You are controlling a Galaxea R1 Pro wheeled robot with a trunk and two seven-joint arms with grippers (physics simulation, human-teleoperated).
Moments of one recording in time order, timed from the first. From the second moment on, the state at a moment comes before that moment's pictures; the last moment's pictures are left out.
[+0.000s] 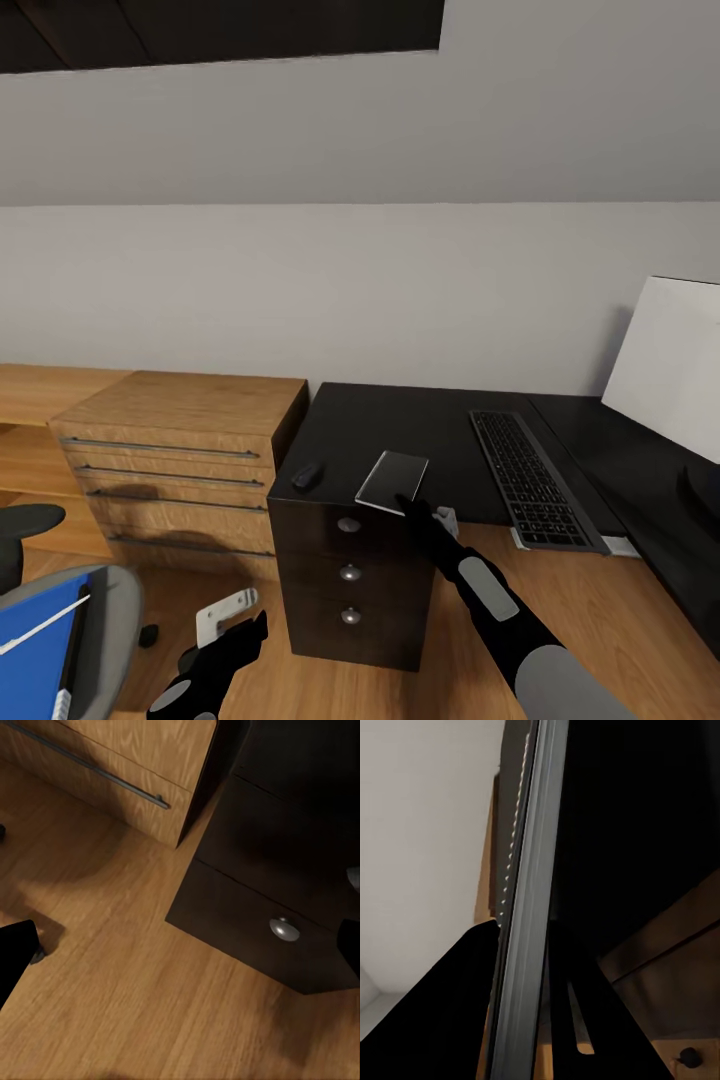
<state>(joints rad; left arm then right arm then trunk) -0.02 0.12 -0.39 -1.54 0.73 0.33 0.73 -0.59 0.06 0.17 -0.62 -1.30 0.22 0.30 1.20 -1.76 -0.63</state>
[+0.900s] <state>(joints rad) -0.02 0.12 -0.39 -1.54 0.72 0.33 0.73 -0.59 0.06 0.17 -0.60 -1.29 0.22 0.30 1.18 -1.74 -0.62</state>
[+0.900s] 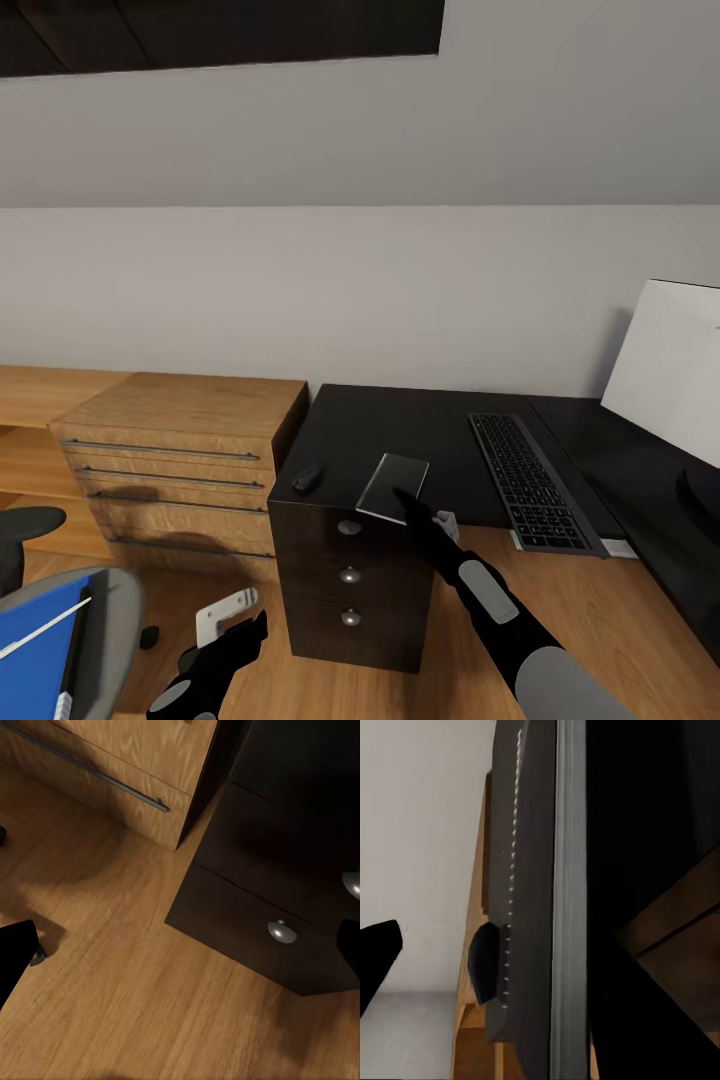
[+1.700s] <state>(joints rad) -0.02 0.13 -0.39 -1.54 0.72 0.33 0.73 -0.59 0.06 0.17 -0.60 -1.29 0.22 0.30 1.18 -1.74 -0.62</state>
